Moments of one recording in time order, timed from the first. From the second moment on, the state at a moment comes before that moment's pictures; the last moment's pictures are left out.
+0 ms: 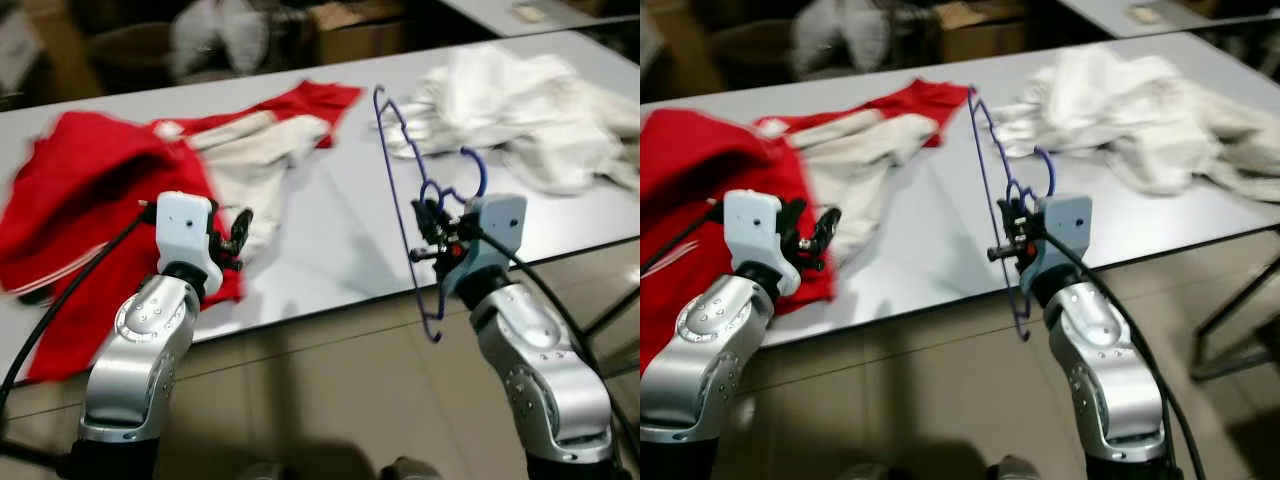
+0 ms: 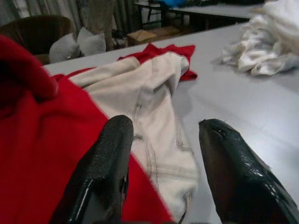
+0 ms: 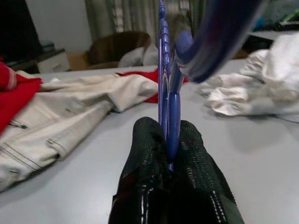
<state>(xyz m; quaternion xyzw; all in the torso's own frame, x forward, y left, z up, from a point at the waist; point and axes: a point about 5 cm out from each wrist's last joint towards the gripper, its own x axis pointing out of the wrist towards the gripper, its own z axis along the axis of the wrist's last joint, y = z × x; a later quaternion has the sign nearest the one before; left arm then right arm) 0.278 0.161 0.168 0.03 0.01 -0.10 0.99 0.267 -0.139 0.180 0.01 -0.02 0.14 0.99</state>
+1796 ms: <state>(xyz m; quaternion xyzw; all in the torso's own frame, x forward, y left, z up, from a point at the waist) 0.265 0.150 0.148 0.02 0.00 -0.11 0.99 0.265 -0.149 0.169 0.00 0.00 0.14 0.99</state>
